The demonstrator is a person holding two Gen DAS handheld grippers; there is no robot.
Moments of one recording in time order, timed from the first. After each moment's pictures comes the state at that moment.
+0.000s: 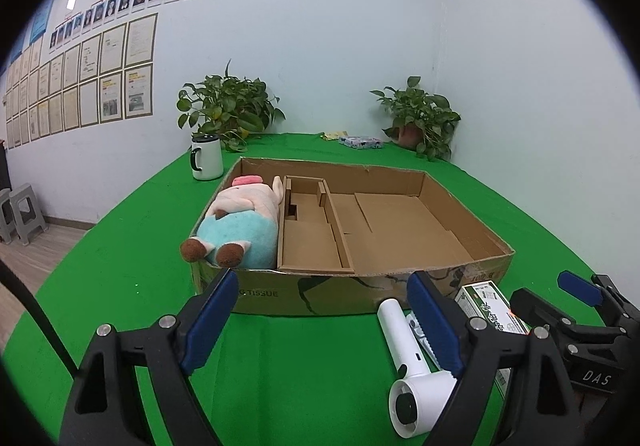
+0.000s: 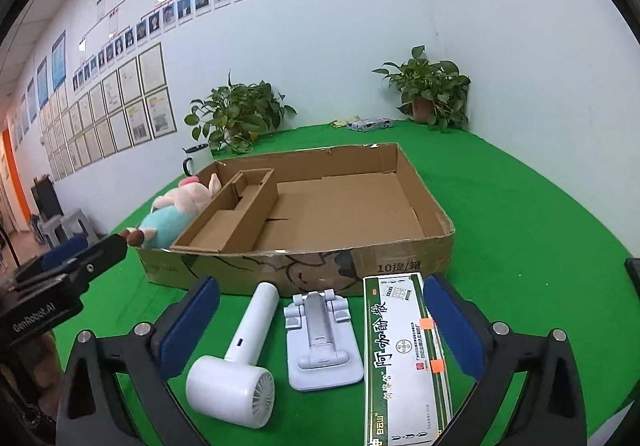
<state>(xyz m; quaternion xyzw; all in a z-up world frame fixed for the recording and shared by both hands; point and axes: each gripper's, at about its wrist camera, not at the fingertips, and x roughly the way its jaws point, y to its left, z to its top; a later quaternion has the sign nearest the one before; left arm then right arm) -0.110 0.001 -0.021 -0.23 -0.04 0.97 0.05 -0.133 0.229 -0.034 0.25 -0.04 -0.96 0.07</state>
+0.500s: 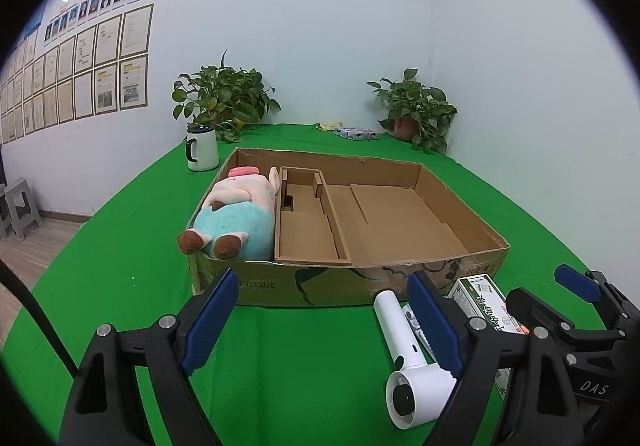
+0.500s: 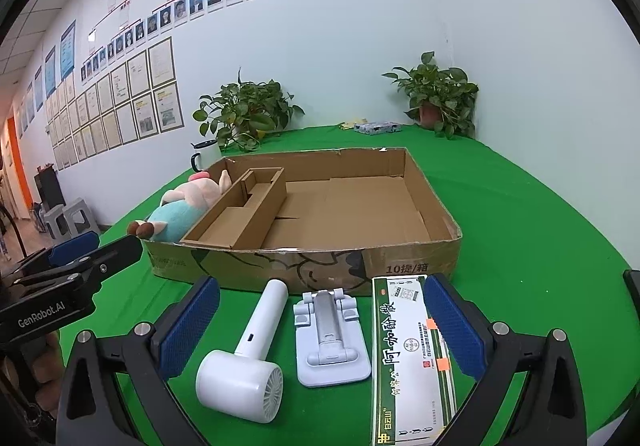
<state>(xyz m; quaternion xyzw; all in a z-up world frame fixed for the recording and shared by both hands) -0.111 -0.001 -0.020 -0.24 -0.04 0.97 0.06 -0.124 0.216 -0.026 0.25 -0.02 -0.97 0.08</state>
